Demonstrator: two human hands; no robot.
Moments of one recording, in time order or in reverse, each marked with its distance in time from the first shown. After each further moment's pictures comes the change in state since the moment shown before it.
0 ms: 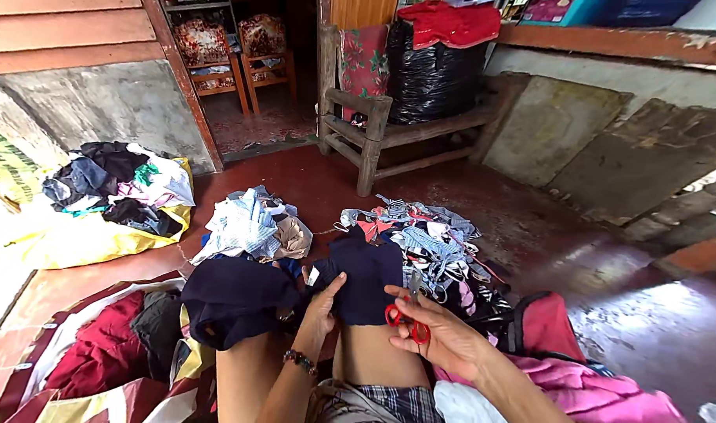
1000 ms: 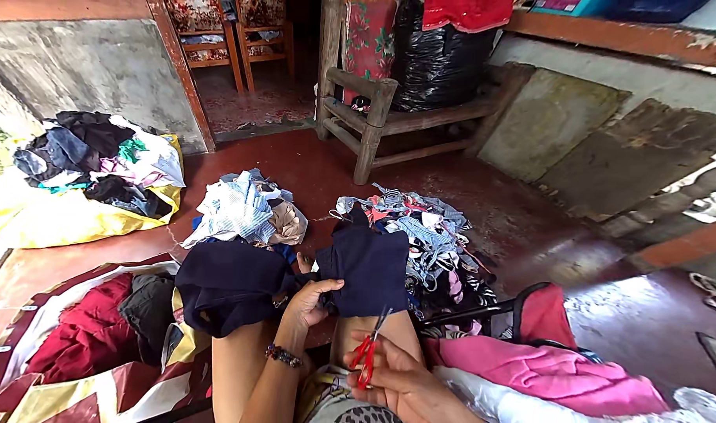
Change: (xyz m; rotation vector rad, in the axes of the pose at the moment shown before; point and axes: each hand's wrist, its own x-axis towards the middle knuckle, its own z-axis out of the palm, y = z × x) left_hand -0.031 0.021 -0.032 -0.069 -0.354 -0.075; right_hand -0.028 0.094 0.035 -0.033 -0.134 0.081
